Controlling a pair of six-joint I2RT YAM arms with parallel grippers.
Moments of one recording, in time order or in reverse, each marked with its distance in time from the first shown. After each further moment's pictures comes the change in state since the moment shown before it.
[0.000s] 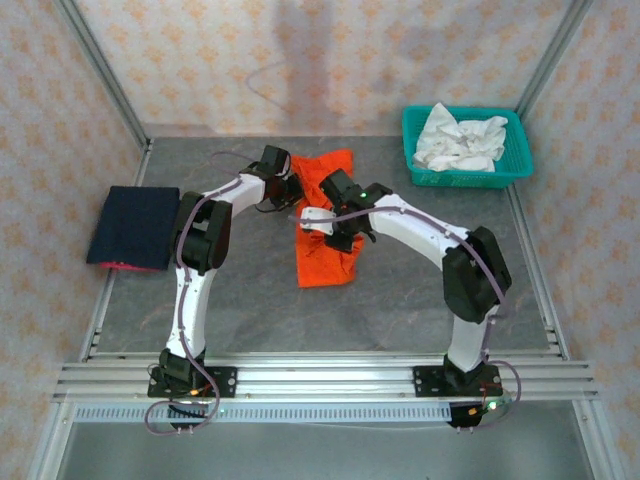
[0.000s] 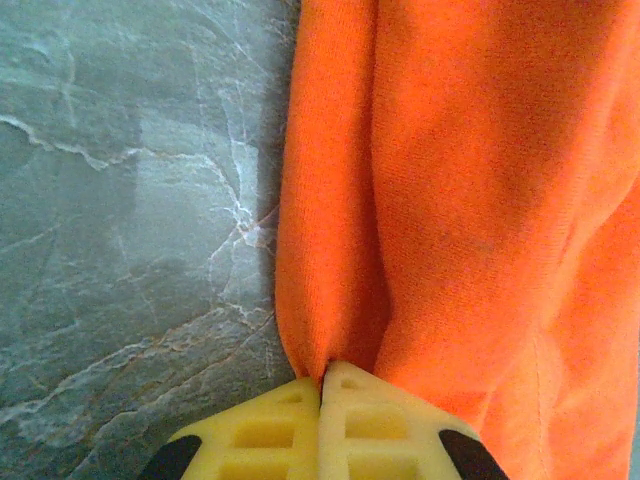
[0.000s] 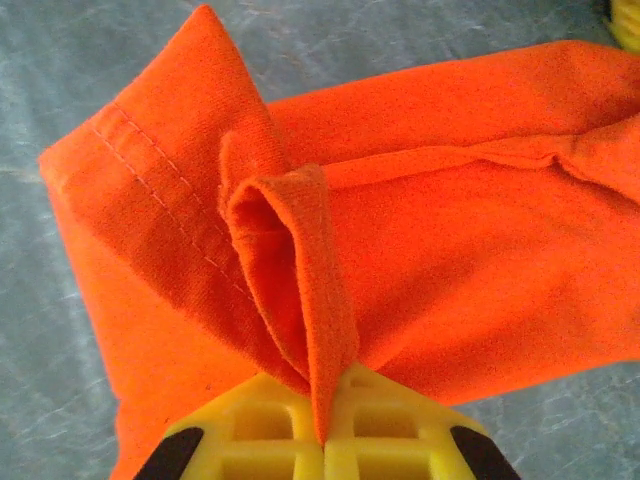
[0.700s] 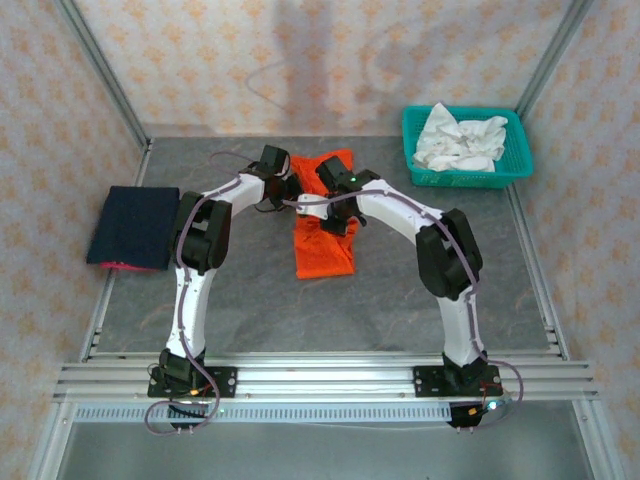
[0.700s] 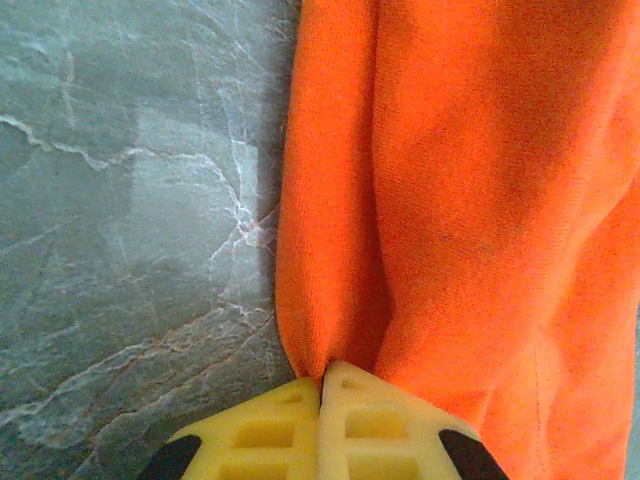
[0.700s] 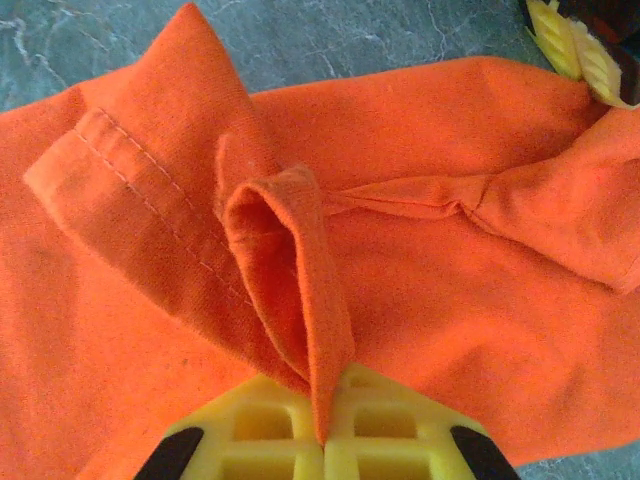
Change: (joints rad) left arm 0.003 0.000 0.000 0.000 0.010 0.000; right arm -0.061 0.230 0.214 0.010 -0.003 -0.078
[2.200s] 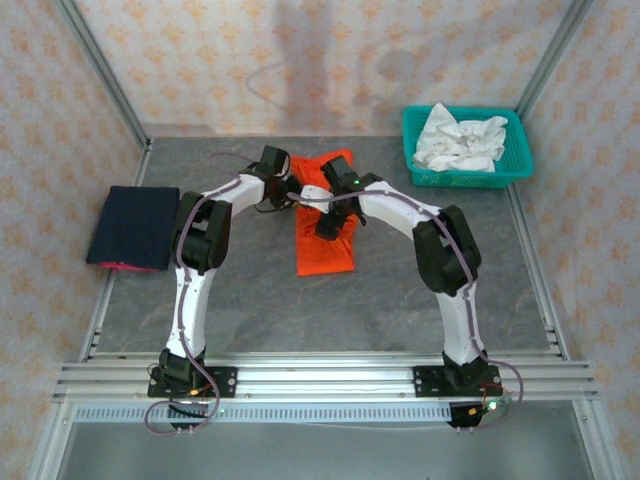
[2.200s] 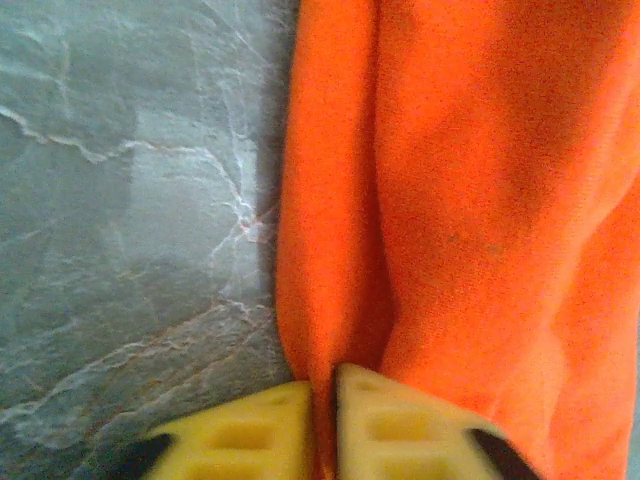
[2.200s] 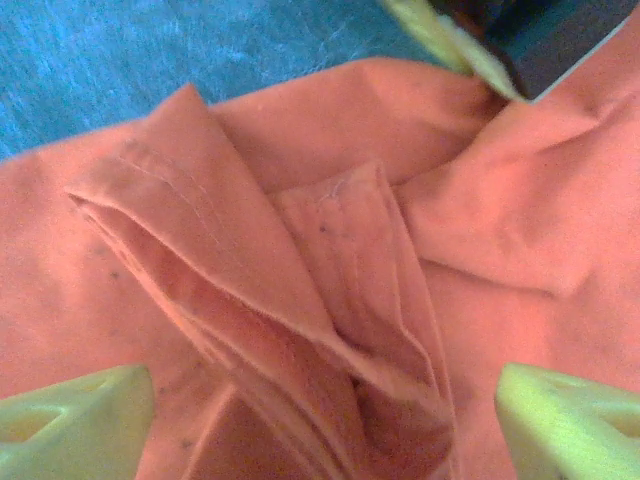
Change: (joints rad) left arm 0.001 0.000 -0.007 0.014 0.014 -0.010; right arm -0.033 -0.014 -0.098 0.214 0.001 0.138
